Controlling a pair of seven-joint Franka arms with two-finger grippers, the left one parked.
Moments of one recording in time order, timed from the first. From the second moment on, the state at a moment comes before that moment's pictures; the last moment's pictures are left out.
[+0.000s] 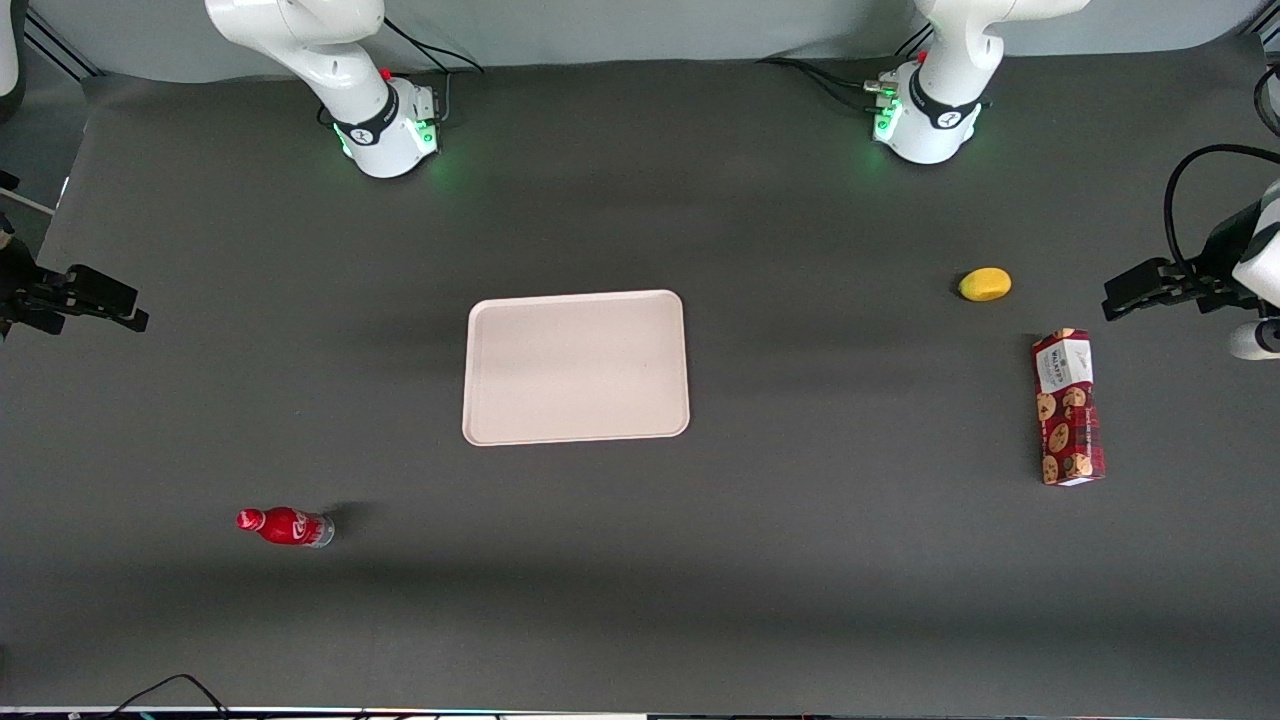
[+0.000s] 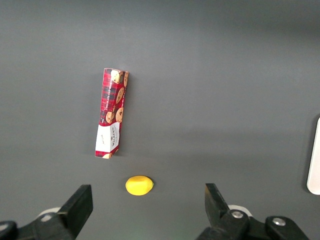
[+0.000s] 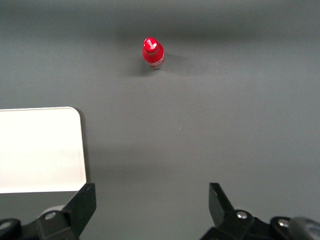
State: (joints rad) arm 0.03 0.04 -0.12 -1.57 0.00 1.62 -0.08
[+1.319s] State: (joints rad) arm 0.03 0.04 -0.12 -1.57 0.00 1.62 -0.08
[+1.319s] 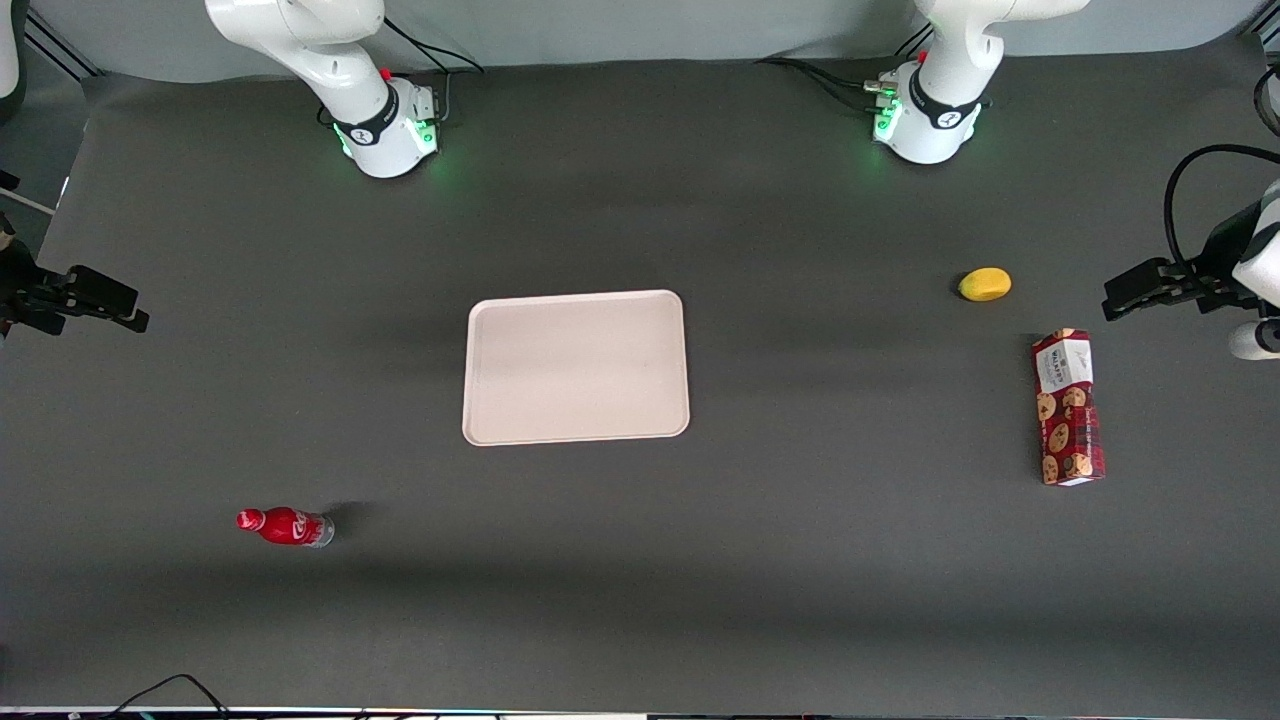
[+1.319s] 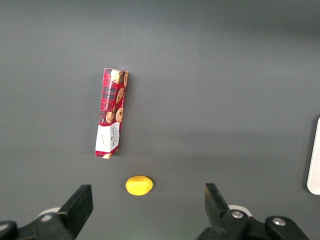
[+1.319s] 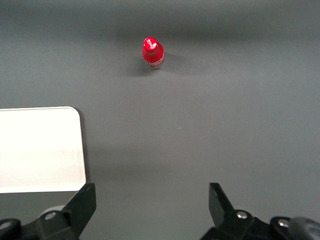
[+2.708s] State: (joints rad) arm 0.06 0.48 -0.15 -1.44 0.08 1.89 -0.29
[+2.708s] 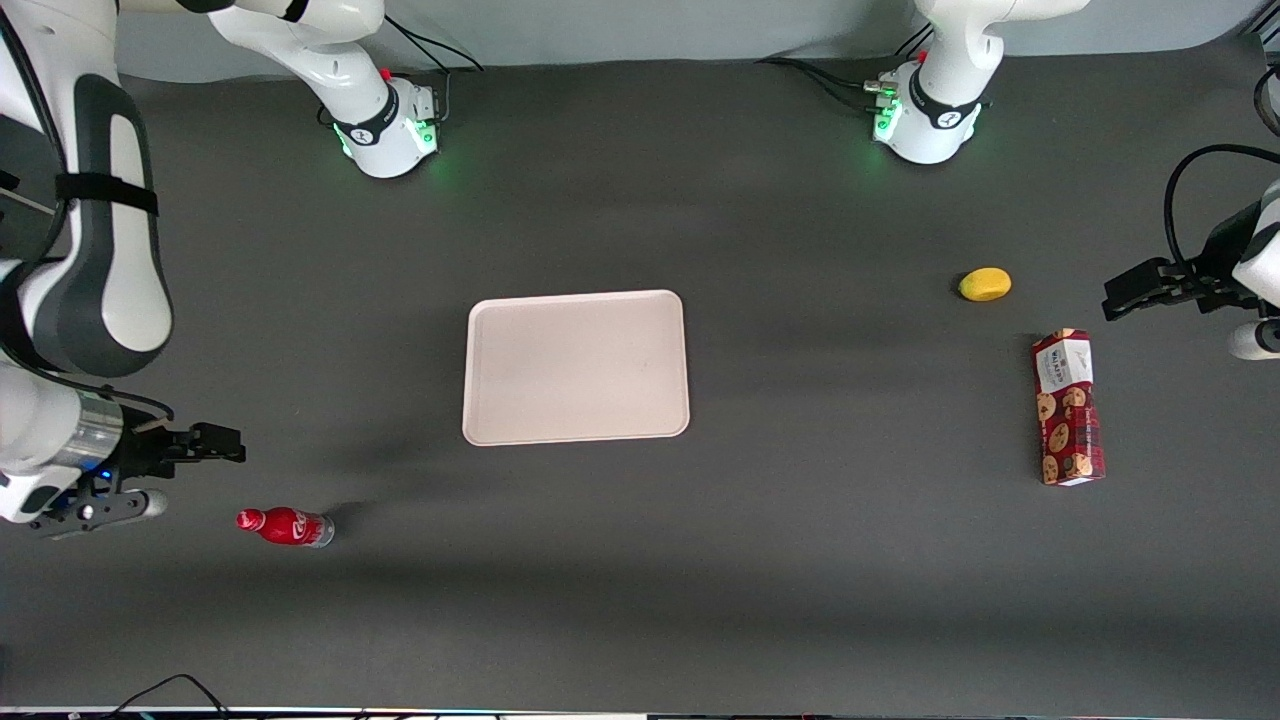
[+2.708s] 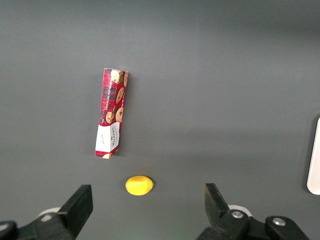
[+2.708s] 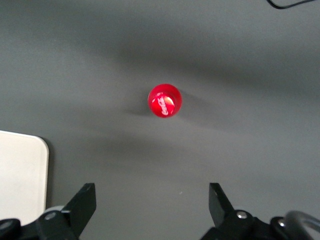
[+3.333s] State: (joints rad) arm 0.06 0.61 -0.15 -1.44 0.08 2.07 -0.38
